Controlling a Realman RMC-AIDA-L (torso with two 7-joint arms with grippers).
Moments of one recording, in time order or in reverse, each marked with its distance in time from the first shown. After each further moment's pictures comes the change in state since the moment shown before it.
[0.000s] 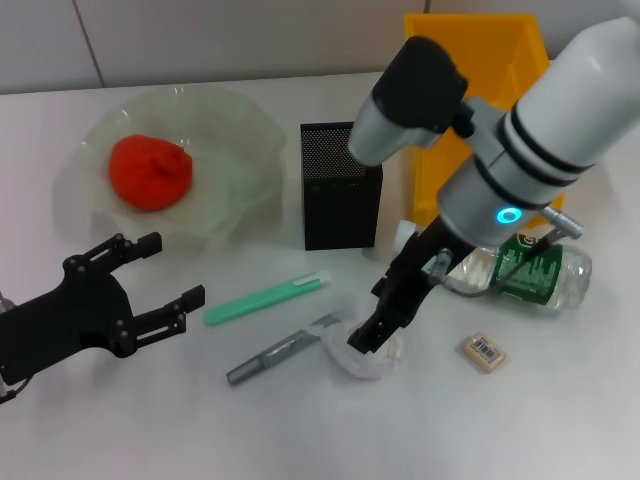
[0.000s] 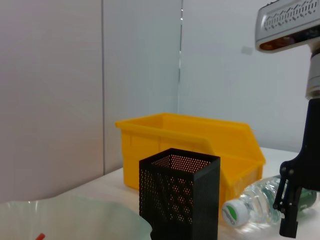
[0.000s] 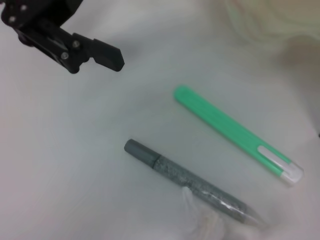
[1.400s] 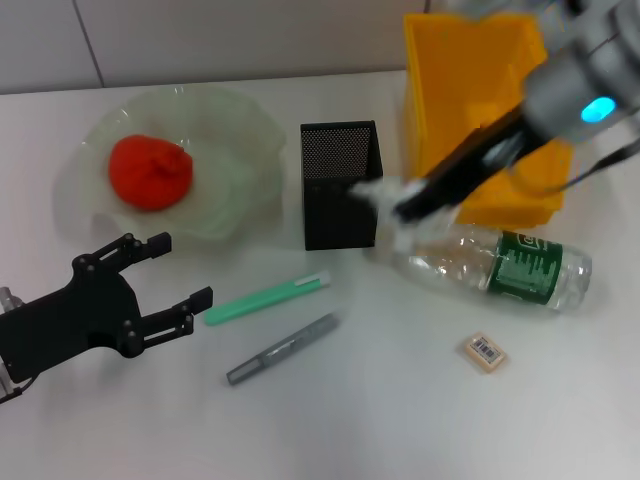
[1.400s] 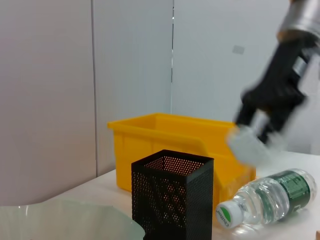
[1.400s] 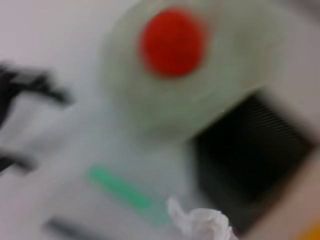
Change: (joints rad) left arm -0.012 -0.002 0.008 0.000 0.009 0.002 0.002; right arm -0.038 -0.023 0.326 -0.205 -0.078 -0.091 0.007
